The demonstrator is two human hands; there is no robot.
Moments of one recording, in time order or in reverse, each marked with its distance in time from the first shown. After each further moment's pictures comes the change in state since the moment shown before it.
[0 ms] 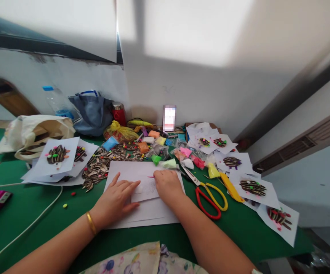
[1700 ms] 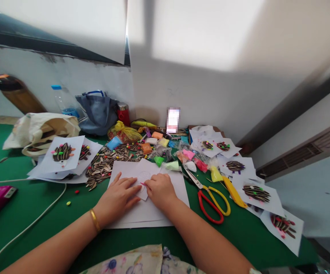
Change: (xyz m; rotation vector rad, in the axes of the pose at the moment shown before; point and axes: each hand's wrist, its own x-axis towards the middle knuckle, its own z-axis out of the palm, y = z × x) left_hand -0.001 -0.003 0.002 0.102 0.029 -0.051; right_hand 0.002 -0.023 0.018 0.185 0.088 -0.173
